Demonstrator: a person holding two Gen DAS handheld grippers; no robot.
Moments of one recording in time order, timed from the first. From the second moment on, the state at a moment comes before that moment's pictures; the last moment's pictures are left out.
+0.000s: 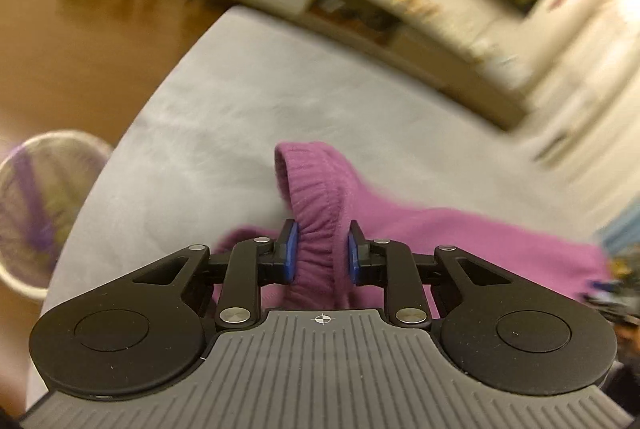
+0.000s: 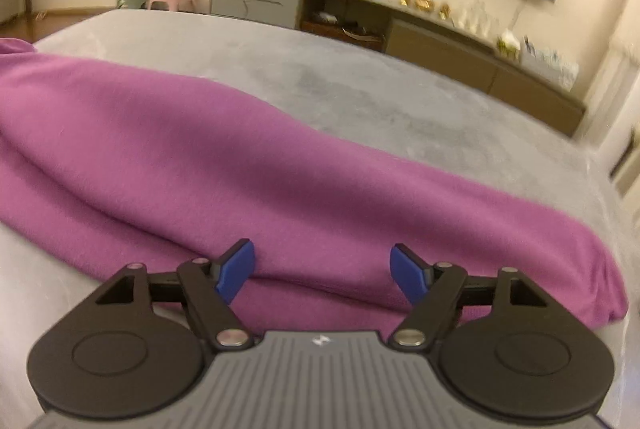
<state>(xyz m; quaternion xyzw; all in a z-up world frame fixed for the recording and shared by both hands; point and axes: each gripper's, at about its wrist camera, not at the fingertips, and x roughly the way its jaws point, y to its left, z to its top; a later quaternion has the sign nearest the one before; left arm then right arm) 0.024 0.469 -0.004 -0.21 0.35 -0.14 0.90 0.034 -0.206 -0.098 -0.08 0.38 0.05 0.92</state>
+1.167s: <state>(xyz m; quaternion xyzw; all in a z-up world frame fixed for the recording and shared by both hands) -0.029 0.500 -0.034 -0.29 0.37 -0.11 0.88 0.023 -0.334 -0.079 0.14 0.36 -0.11 0.92</state>
